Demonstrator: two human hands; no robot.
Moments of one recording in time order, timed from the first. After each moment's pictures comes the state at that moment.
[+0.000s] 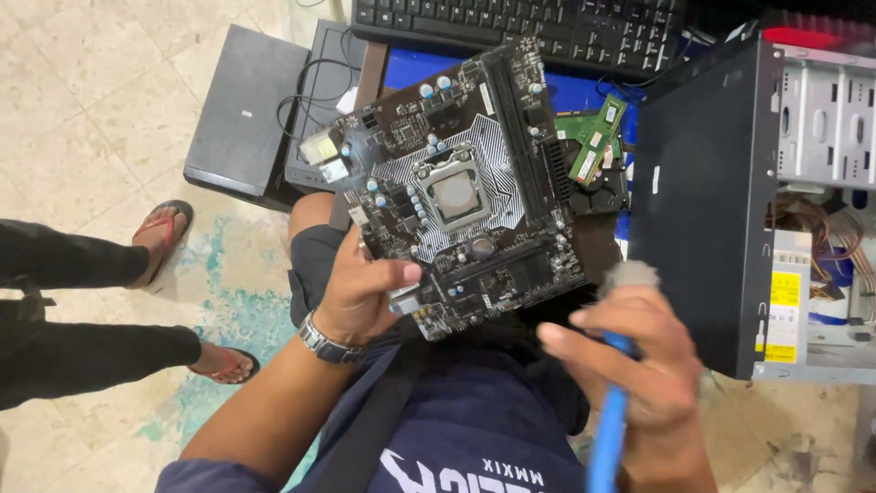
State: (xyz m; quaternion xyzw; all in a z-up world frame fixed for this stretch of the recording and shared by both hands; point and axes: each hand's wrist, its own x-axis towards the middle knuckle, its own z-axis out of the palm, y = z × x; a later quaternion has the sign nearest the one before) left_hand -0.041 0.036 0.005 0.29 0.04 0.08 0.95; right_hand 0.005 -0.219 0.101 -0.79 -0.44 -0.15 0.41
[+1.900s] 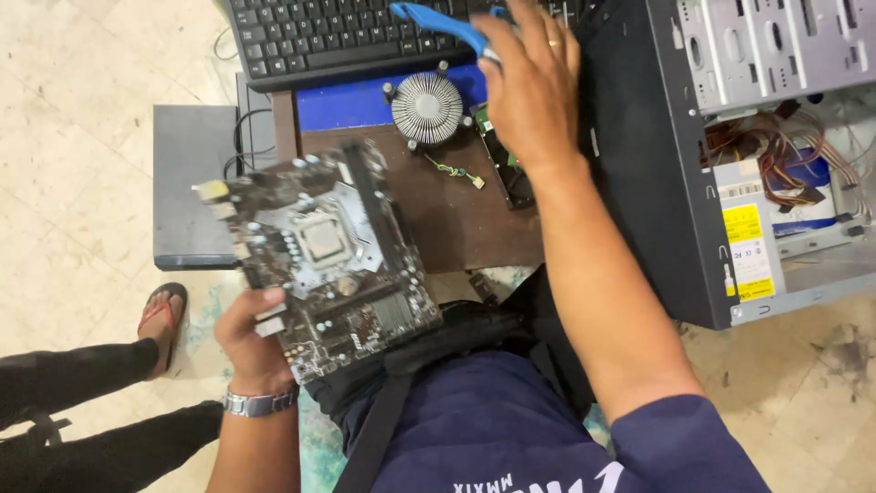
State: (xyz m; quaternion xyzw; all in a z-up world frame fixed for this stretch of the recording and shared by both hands) left_hand -0.049 0.108 -0.013 0.31 0.23 0.06 0.92; right_hand 0.220 -0.155 0.010 -0.91 -0.27 -0.23 0.19
